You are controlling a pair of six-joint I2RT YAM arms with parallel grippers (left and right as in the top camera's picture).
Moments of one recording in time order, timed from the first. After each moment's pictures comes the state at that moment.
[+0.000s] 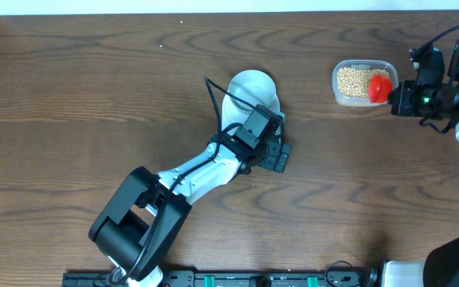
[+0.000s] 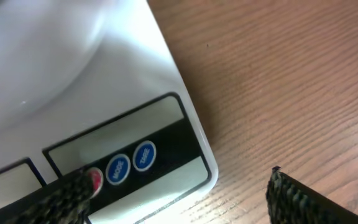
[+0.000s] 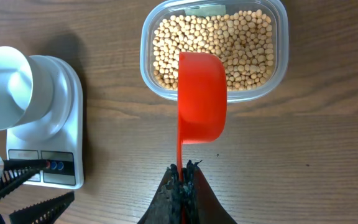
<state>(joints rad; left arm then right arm) -0.69 1.83 1.04 -0.22 0.13 -0.31 -0.22 1.56 1.40 -0.92 -0.35 -0.09</state>
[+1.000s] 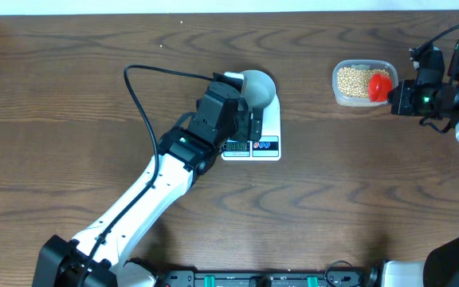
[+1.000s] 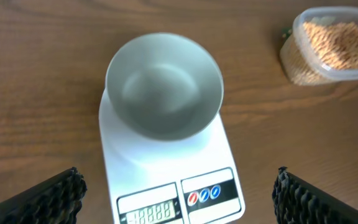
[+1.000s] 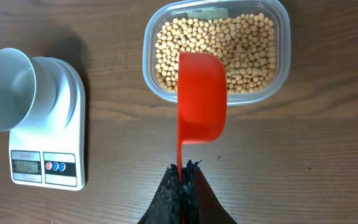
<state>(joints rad) -0.55 1.46 1.05 -0.33 -0.04 -0.33 -0.22 1.56 1.40 -0.91 -0.36 -0.09</state>
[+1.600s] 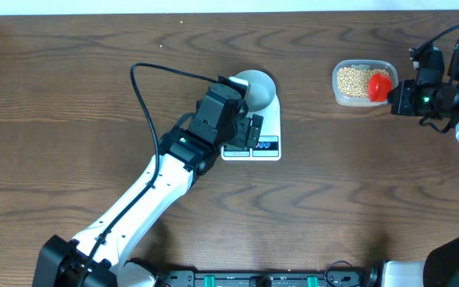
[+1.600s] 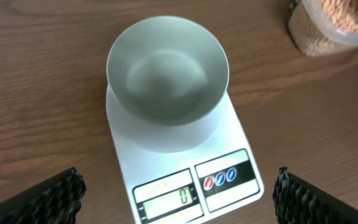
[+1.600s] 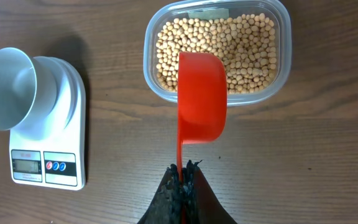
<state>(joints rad) -0.55 1.46 1.05 -0.38 -0.04 -0.20 -0.22 1.56 1.40 -0.91 -0.36 -0.10</state>
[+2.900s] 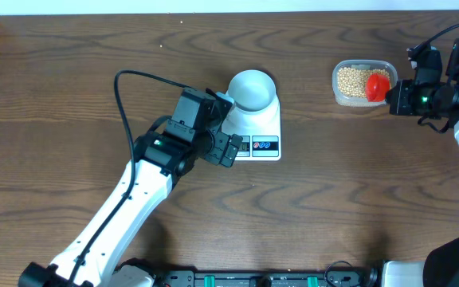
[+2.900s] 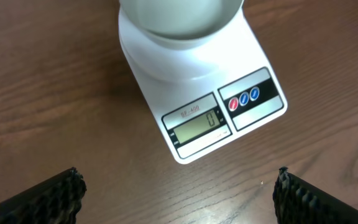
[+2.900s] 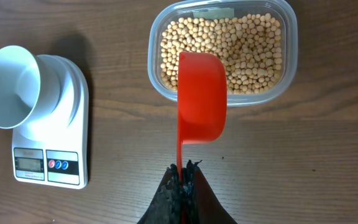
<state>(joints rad) -0.45 1.36 1.05 -0.66 0.08 0.02 -0.21 1.56 1.40 -0.91 -0.37 -0.10</state>
